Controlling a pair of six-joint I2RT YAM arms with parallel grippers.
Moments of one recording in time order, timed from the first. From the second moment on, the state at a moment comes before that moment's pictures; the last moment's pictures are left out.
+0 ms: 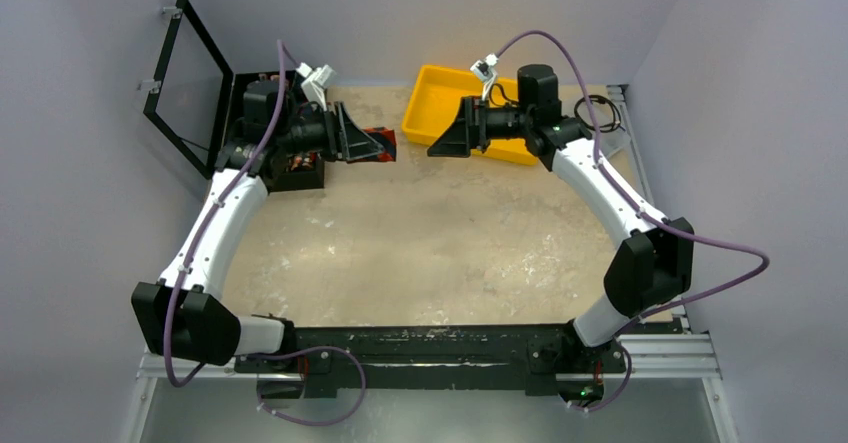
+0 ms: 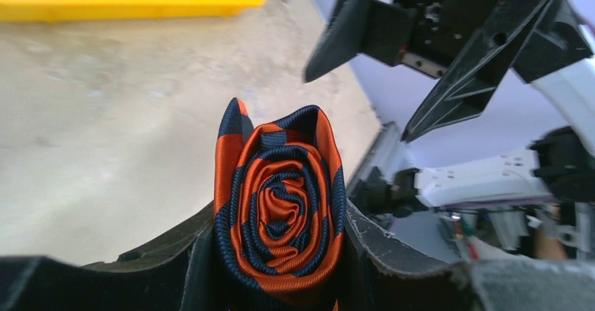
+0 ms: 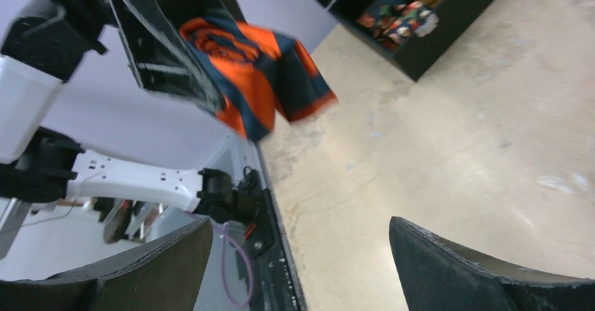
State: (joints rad) left arm -0.16 1.33 1.29 -0.41 0.87 -0.44; right arm 0.35 1.60 1.45 -0.26 -1.00 0.43
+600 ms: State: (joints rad) left arm 0.20 1.94 1.97 -0.85 0.42 0.02; right arm 0.29 1.54 1.42 -0.33 -0.93 0.34
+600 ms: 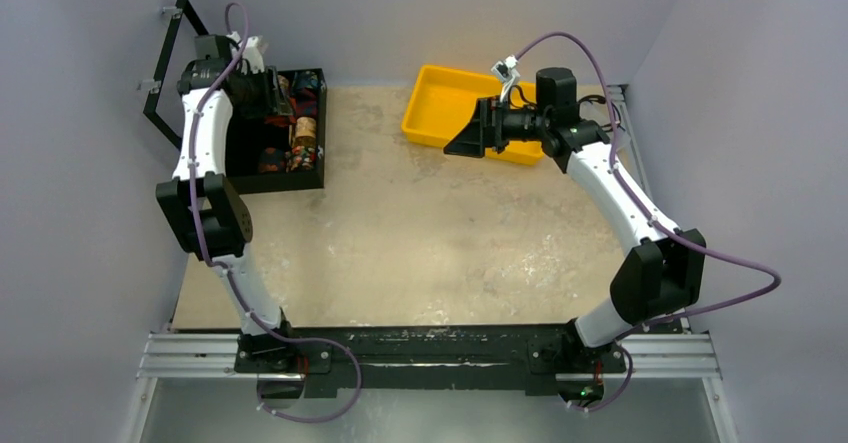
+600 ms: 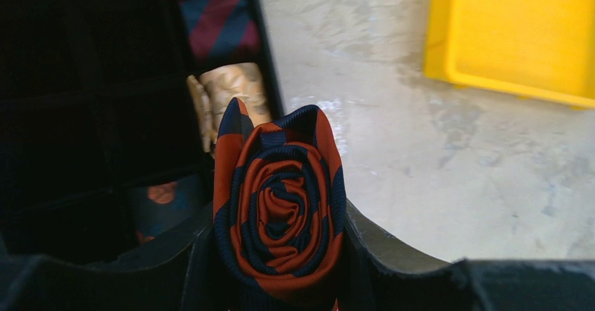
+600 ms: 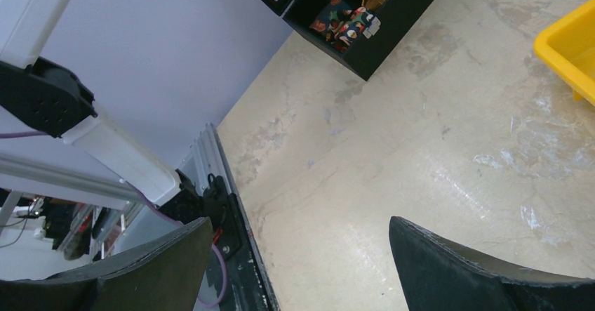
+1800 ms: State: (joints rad) left arm 0.24 2.38 2.29 -1.01 0.27 0.34; right arm 0.28 1.52 1.38 -0.40 -0.91 0.29
